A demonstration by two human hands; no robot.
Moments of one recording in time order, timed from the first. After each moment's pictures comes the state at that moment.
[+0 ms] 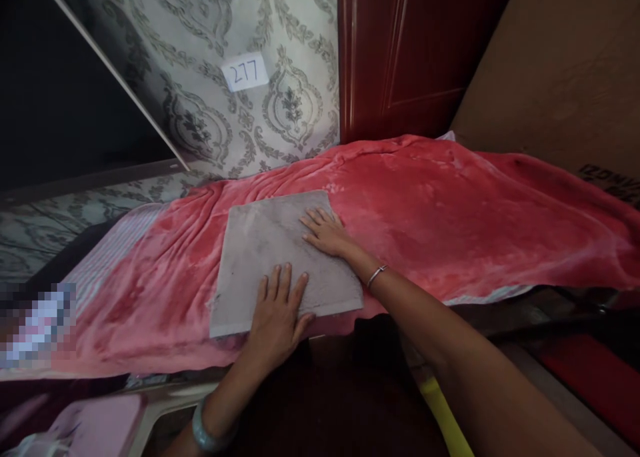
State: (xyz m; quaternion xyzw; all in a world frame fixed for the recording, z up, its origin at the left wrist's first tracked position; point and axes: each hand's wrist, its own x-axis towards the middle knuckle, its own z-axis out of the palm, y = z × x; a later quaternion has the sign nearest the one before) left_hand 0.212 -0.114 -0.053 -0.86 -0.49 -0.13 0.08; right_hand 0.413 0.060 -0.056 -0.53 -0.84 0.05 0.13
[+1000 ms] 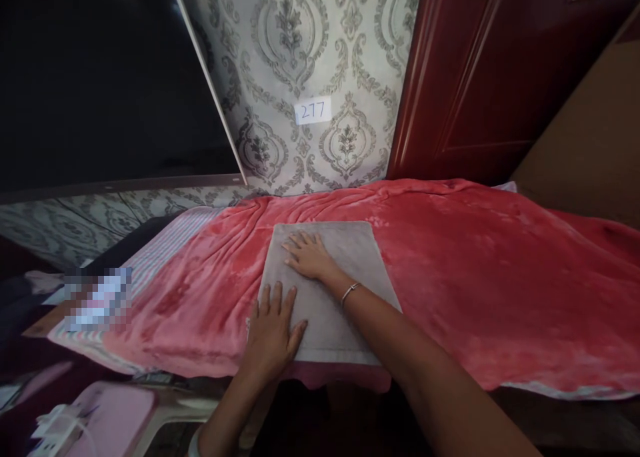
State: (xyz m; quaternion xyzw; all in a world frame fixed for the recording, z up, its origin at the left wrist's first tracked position) left_hand 0.144 -0.094 -0.054 -0.75 -0.64 -0.14 0.11; right_hand 0.266 0.084 -0.024 -0.41 -0.90 0.03 0.10
